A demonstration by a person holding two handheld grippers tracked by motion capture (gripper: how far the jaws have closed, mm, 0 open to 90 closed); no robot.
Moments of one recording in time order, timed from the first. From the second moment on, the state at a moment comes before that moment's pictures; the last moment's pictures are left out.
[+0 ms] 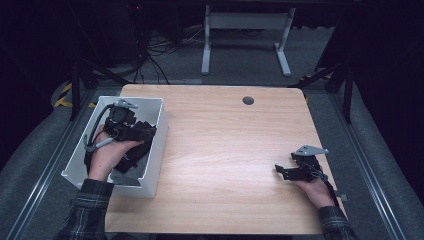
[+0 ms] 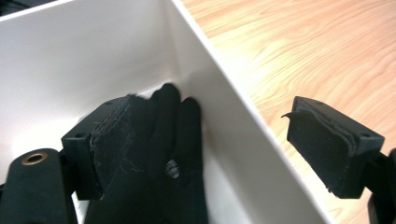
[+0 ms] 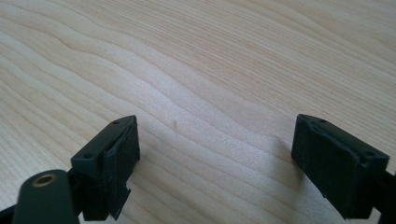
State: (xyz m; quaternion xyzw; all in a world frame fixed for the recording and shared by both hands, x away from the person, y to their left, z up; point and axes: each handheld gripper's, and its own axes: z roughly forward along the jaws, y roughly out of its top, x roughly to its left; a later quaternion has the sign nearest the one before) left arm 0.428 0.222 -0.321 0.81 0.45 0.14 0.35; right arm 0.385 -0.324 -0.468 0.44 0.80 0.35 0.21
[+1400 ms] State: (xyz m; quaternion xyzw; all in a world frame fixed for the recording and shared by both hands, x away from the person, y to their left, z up) left arm 0.403 0.088 -0.355 0.84 0.34 0.07 0.42; right arm 0.385 -0.324 -0.468 0.43 0.81 0.35 0.21
